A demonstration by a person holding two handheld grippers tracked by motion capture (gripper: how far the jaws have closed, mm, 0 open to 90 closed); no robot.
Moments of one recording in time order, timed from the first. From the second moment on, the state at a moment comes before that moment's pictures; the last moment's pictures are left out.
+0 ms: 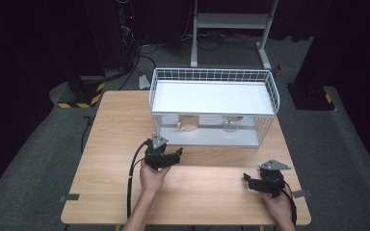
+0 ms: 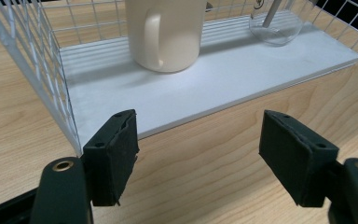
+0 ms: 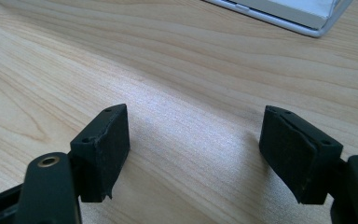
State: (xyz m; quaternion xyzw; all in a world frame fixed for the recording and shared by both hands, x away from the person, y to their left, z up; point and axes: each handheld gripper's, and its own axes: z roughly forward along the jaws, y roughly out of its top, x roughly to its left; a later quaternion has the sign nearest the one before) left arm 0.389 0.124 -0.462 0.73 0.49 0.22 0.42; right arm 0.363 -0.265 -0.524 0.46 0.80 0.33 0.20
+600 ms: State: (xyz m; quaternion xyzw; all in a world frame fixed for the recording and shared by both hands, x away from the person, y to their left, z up) left arm 0.369 0.131 -0.468 0.73 0.49 0.20 0.43; right arm 0.363 -0.265 -0.524 0.46 0.80 0.33 0.20
